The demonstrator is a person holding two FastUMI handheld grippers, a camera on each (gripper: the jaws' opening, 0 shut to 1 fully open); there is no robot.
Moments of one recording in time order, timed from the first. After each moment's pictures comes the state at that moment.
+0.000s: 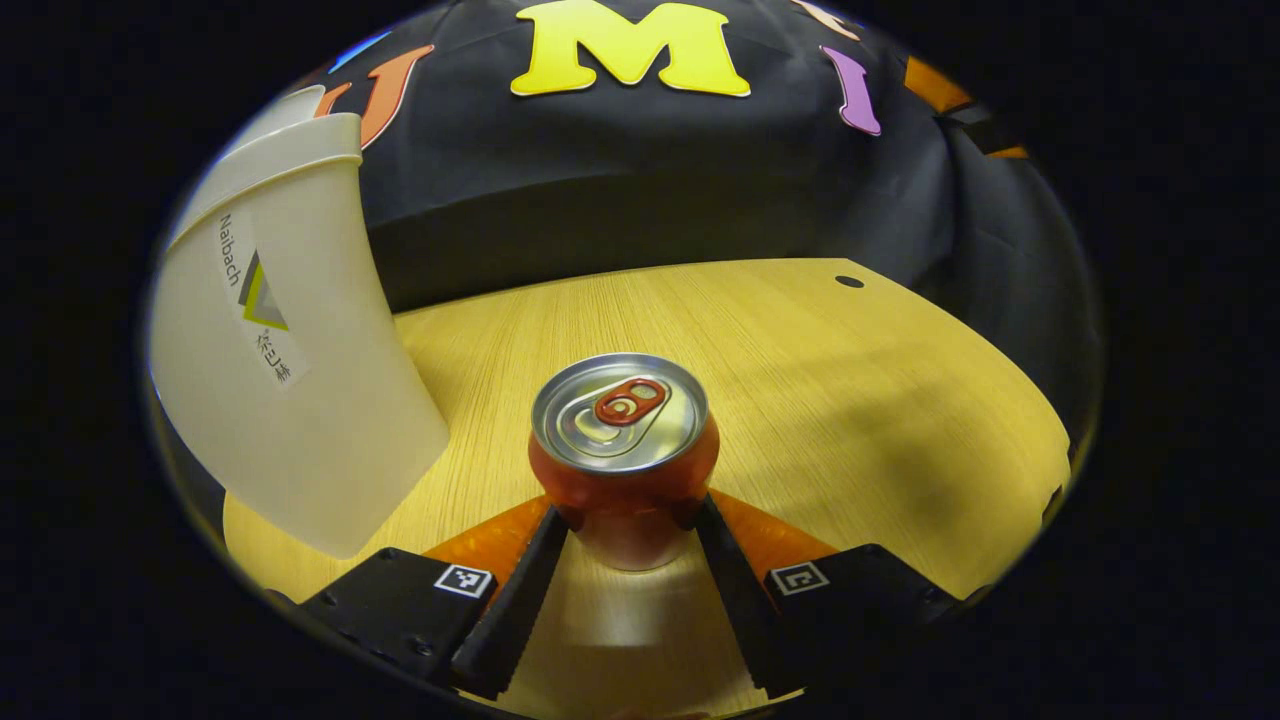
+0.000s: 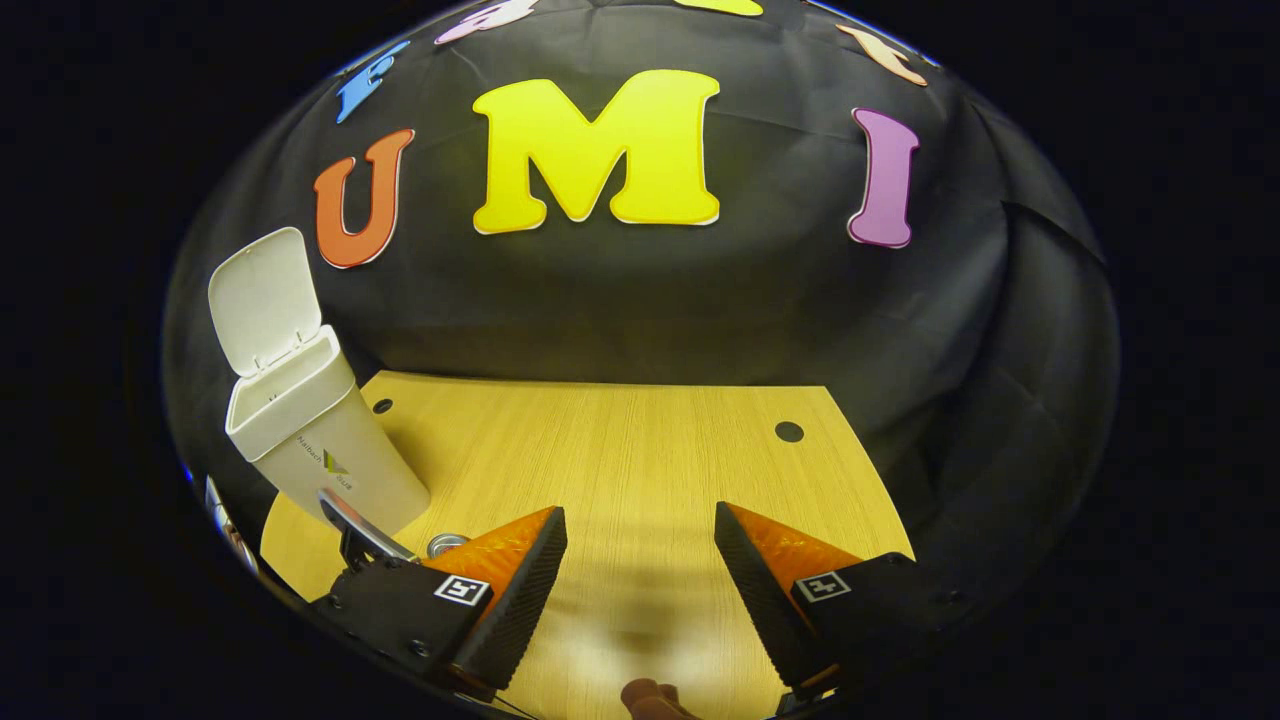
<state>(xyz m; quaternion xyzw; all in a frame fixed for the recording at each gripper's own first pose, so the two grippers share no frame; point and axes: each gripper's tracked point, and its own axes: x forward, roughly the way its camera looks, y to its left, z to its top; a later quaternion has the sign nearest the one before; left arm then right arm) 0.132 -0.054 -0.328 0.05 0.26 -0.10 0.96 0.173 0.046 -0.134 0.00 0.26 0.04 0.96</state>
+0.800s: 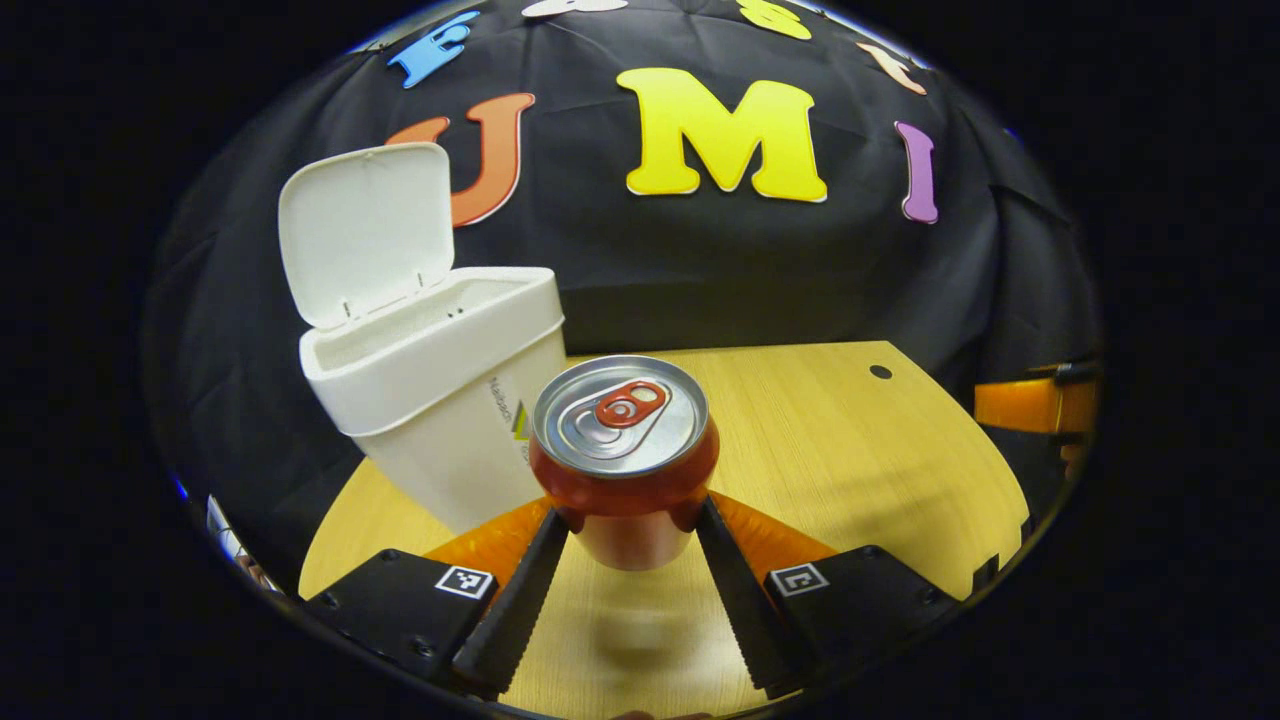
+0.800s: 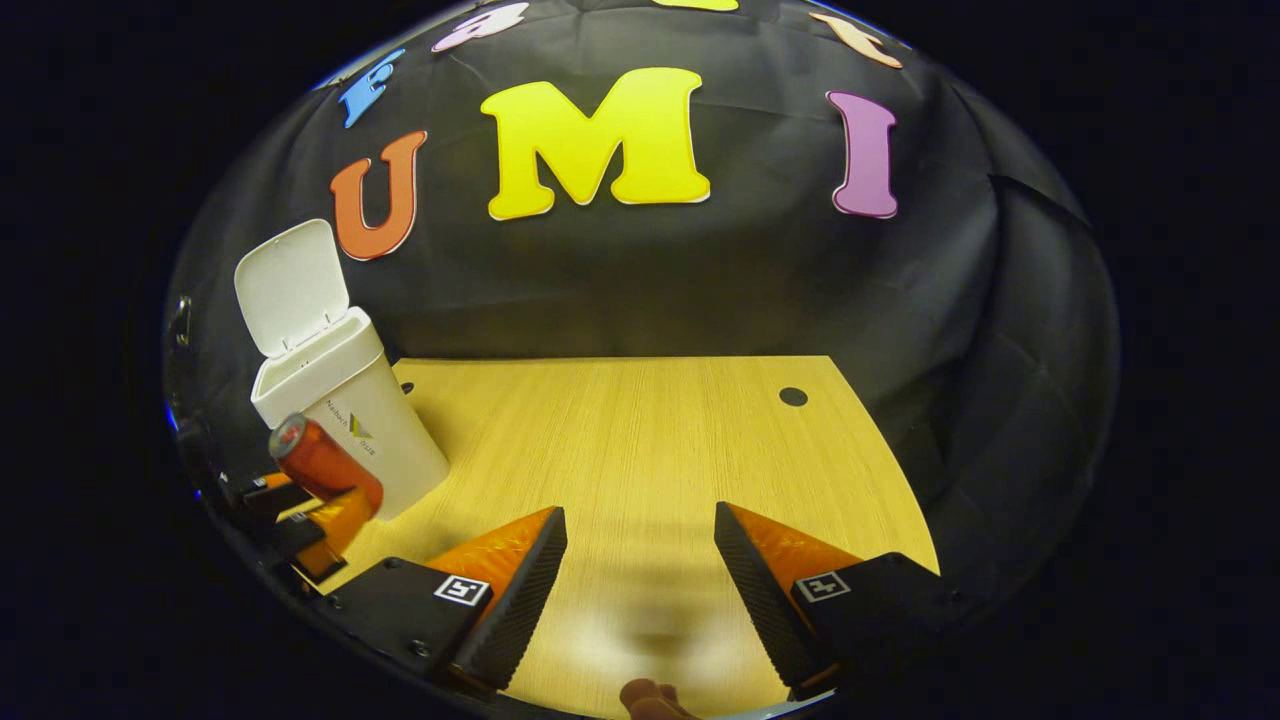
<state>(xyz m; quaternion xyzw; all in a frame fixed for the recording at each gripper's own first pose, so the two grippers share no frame) 0.061 0.036 -0.158 0.01 0.22 0.01 0.98 0.146 0.041 -0.163 0.03 0.28 0.06 0.96</state>
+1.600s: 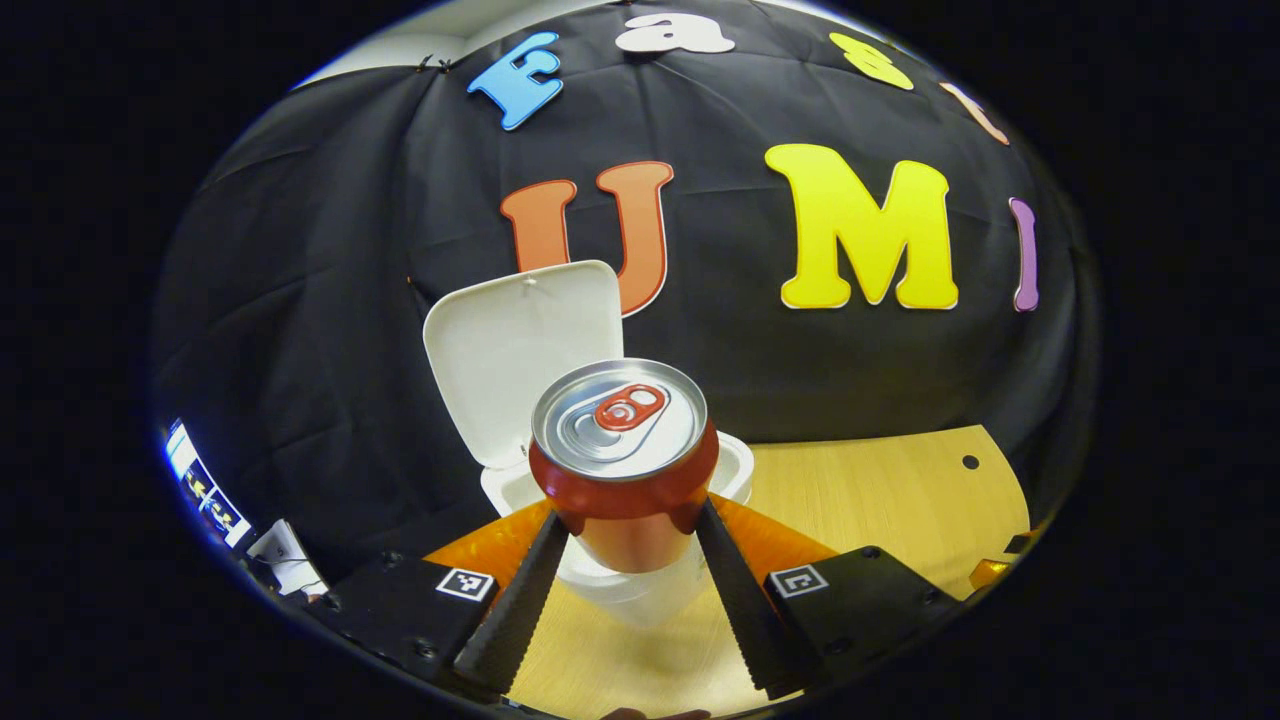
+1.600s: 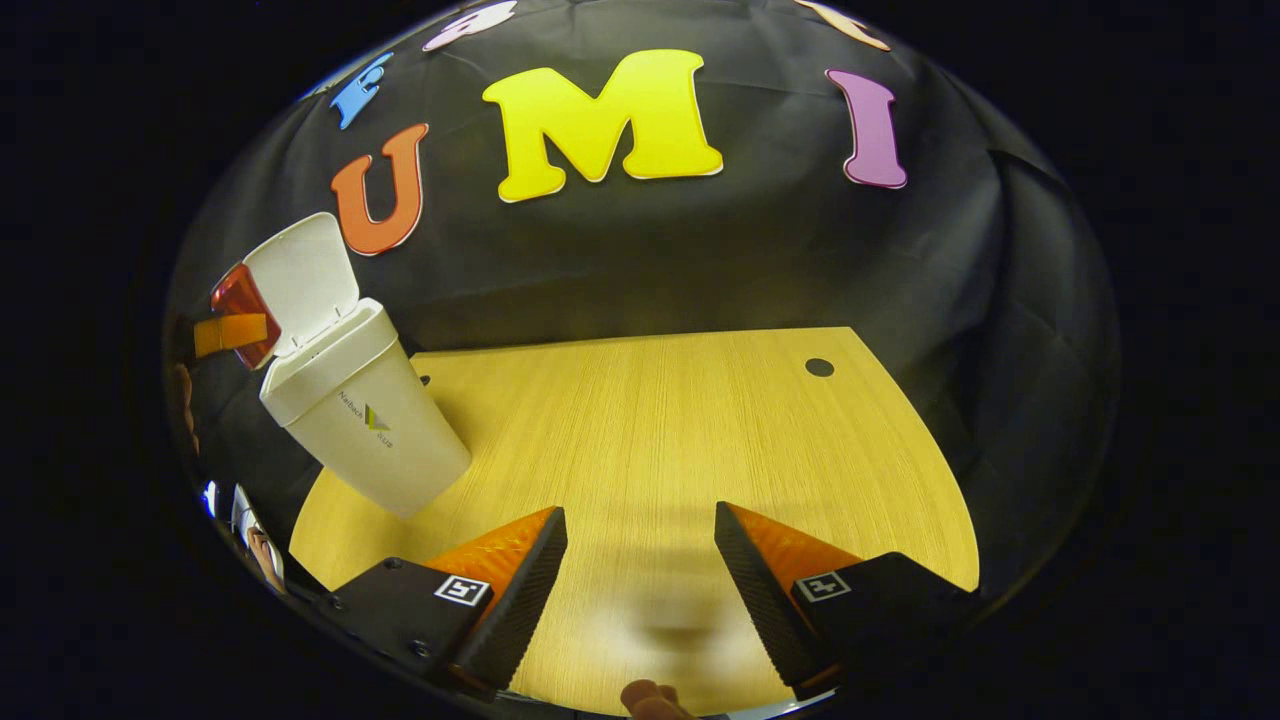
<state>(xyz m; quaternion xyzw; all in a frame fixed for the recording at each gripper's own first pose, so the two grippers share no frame) 0.109 0.163 -0.037 0.00 0.17 0.14 0.97 0.141 0.074 -0.190 0.04 0.30 0.08 0.95</state>
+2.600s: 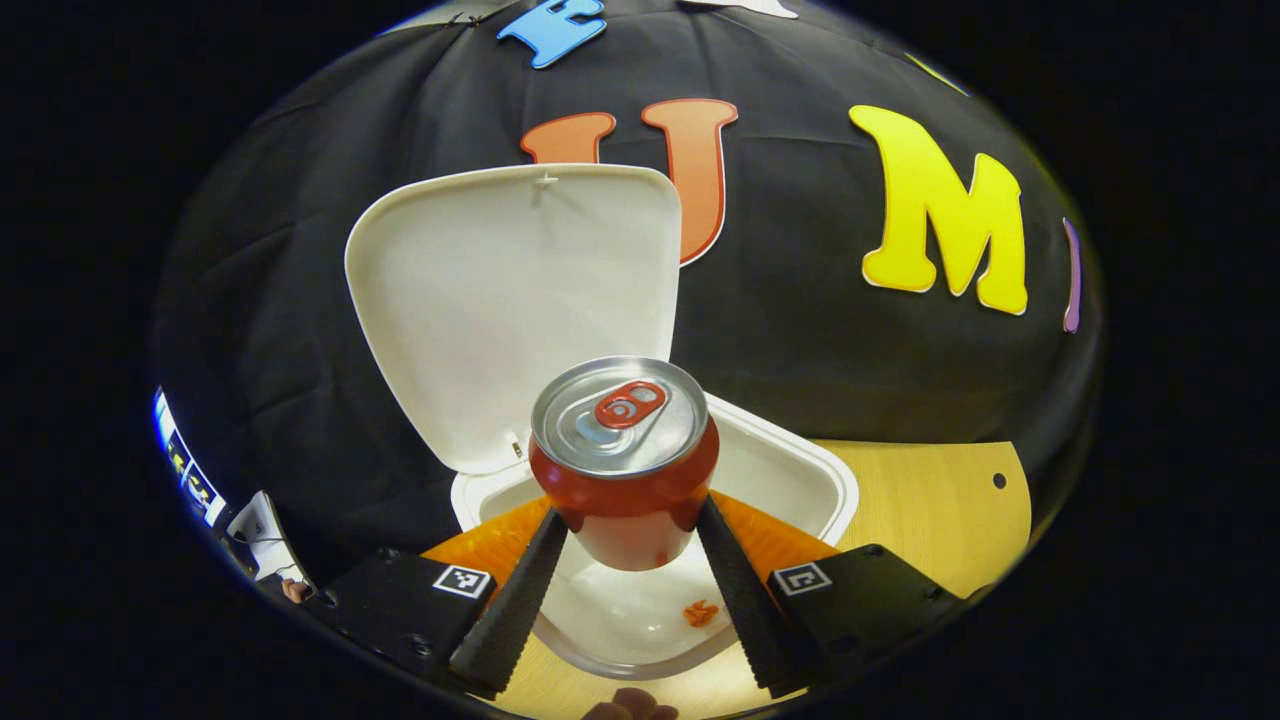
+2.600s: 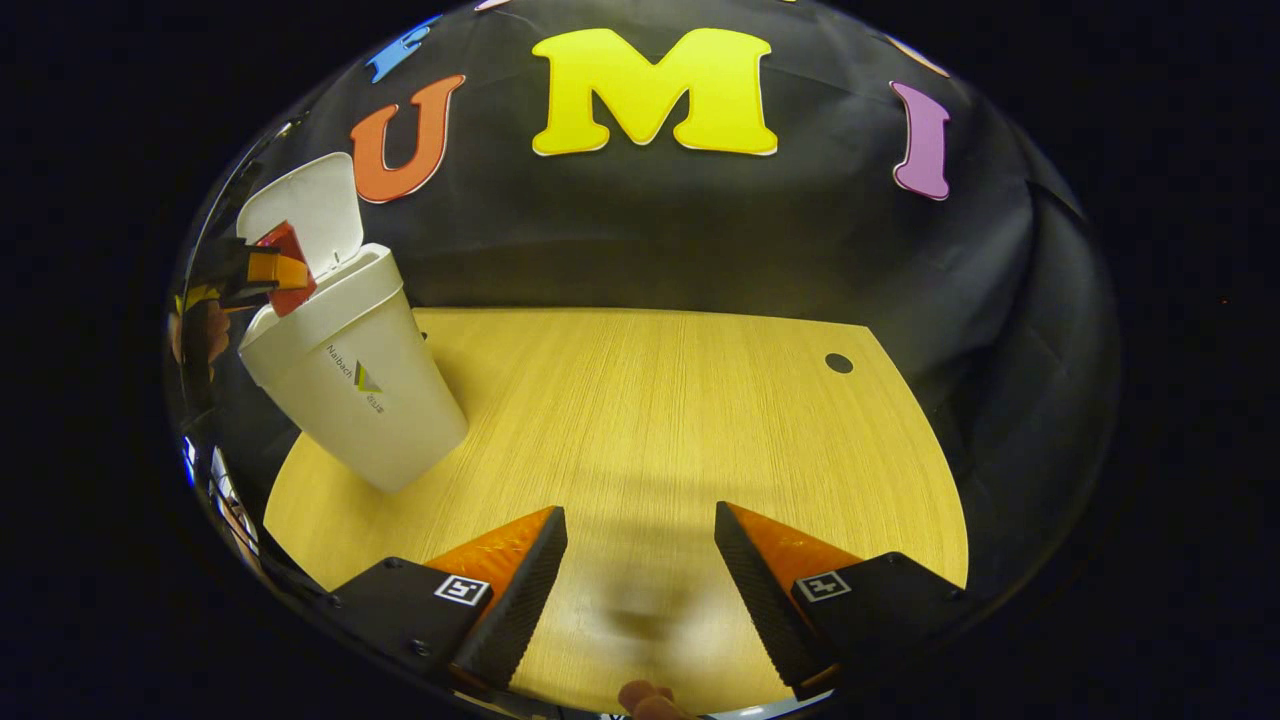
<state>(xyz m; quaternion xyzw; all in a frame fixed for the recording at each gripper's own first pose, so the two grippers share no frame) 0.177 0.205 -0.086 -0.04 0.22 0.16 0.96 0.147 0.111 -0.209 -0.01 0.33 0.08 0.94</state>
